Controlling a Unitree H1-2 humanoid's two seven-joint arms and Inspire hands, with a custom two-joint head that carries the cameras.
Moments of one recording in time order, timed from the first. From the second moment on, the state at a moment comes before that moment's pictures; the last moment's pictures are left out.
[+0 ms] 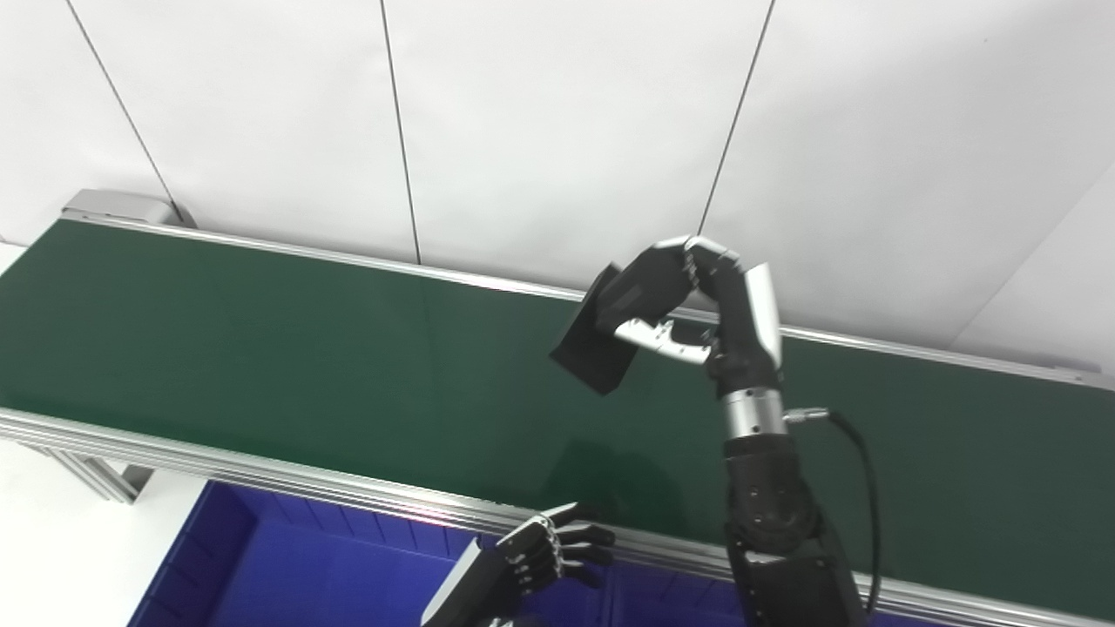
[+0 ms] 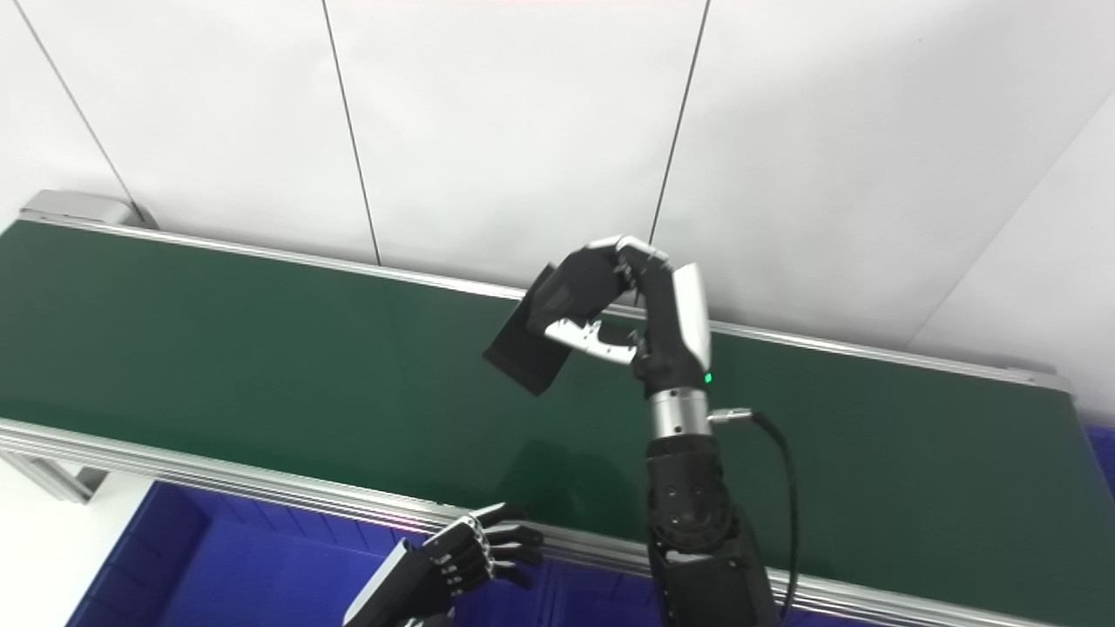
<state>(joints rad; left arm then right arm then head) 0.40 0.02 -0.26 -0.01 -0.13 -0.42 -0.30 -0.39 0.06 0.24 0.11 -0.37 -0.10 -0.12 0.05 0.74</state>
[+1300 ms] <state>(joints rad) 0.36 0.11 -0.19 -0.01 -0.22 -0.42 -0.33 -0.03 -0.05 0.08 -0.50 -0.34 0.11 0.02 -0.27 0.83</state>
